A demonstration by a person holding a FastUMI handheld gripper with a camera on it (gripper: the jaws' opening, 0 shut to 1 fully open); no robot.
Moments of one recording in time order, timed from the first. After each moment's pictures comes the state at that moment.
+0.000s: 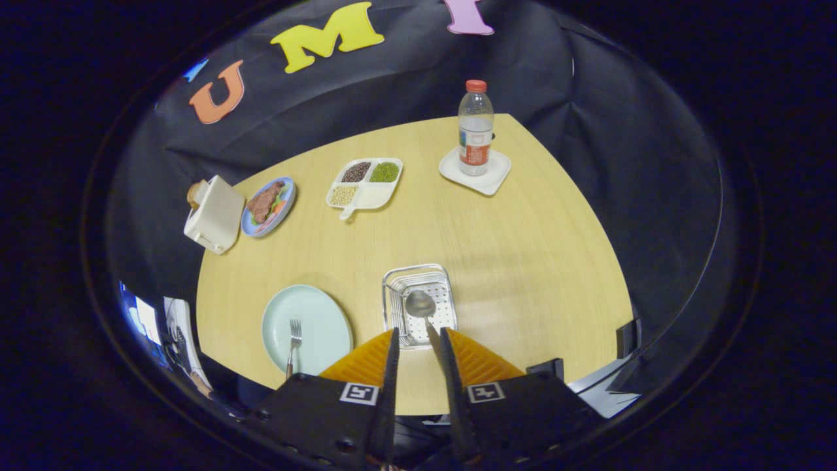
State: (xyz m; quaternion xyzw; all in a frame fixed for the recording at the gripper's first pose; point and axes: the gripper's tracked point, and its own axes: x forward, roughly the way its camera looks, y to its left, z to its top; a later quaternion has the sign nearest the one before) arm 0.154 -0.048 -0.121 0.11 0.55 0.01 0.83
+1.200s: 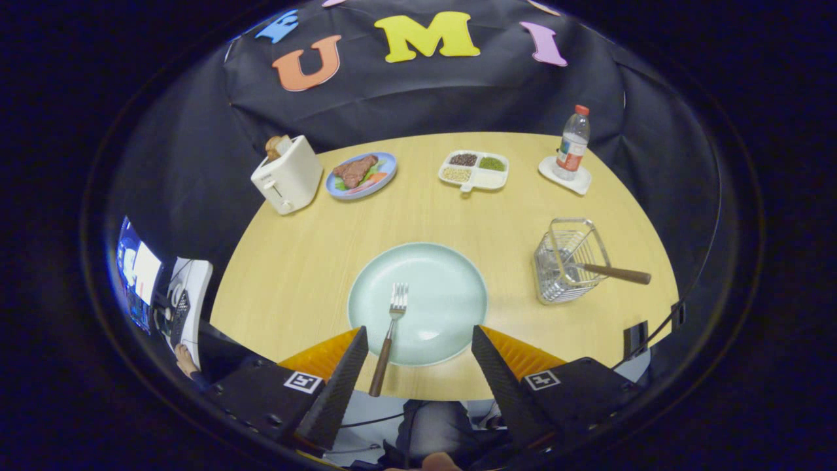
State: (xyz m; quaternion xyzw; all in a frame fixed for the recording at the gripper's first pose) arm 0.055 0.168 -0.144 0.07 0.52 0.10 0.85
